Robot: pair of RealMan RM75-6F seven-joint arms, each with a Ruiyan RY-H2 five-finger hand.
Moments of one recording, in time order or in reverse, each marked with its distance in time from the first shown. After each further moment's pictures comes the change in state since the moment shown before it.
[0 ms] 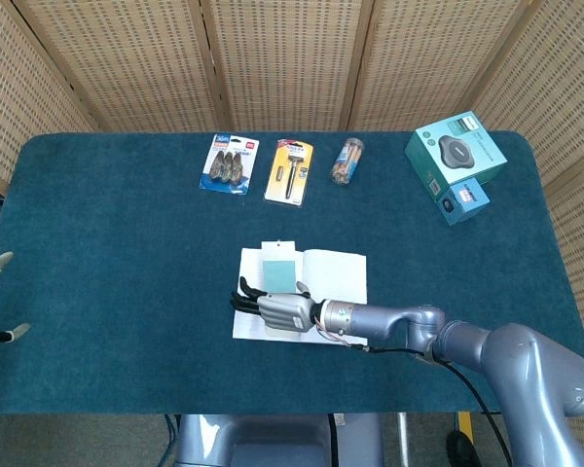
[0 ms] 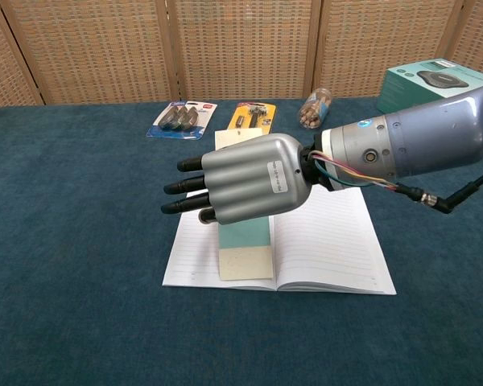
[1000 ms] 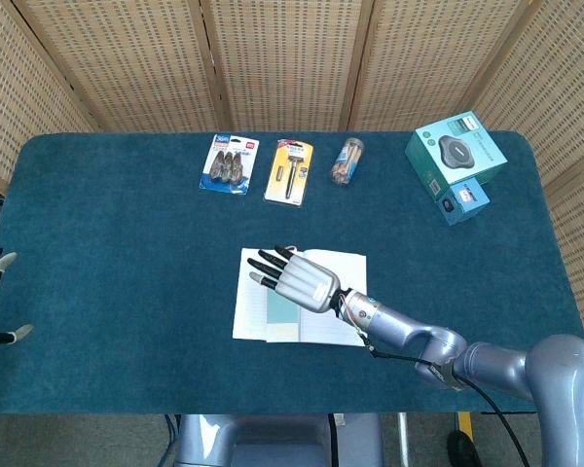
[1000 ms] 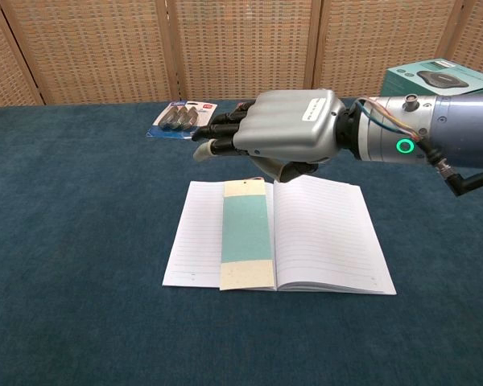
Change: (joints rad) left arm 0.002 0.003 0.007 -0.008 0.022 0.009 -0.006; right arm -0.161 0.072 0.109 -0.200 0.370 0.024 0.394
